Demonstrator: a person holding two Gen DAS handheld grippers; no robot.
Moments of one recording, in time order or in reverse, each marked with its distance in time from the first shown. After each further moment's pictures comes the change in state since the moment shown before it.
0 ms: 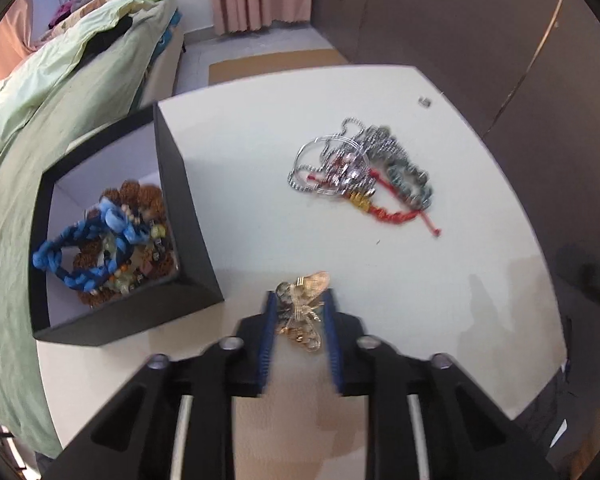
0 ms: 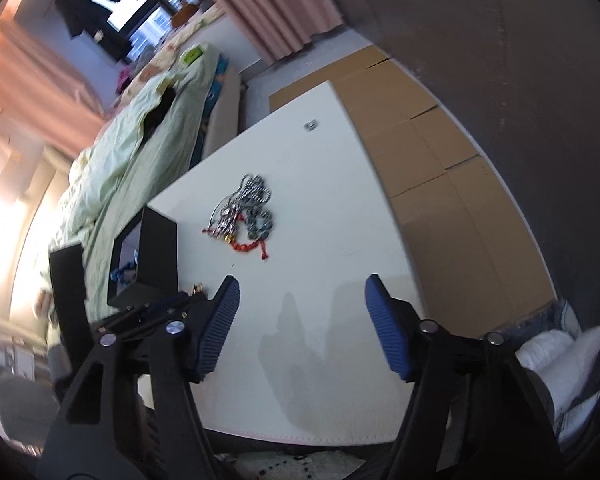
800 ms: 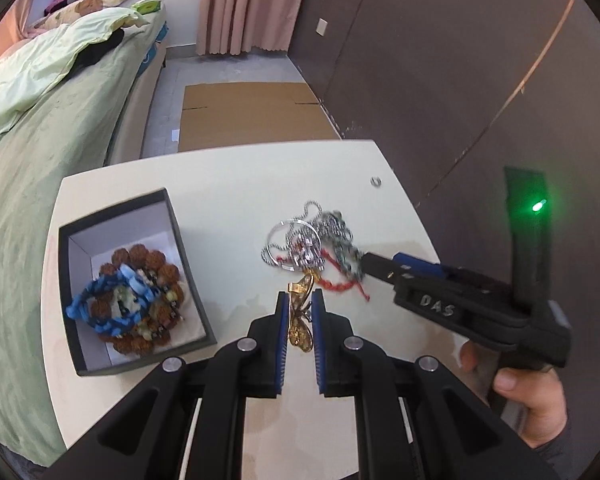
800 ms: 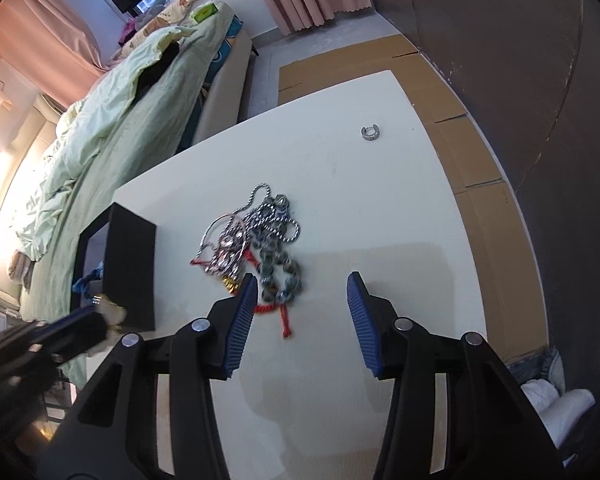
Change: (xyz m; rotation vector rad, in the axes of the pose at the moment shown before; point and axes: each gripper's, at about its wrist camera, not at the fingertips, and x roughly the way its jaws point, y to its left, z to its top) left arm -0.064 0.022 0.040 -0.083 -0.089 -0.193; right arm 0.086 0.035 0.054 -0.128 0.101 -0.072
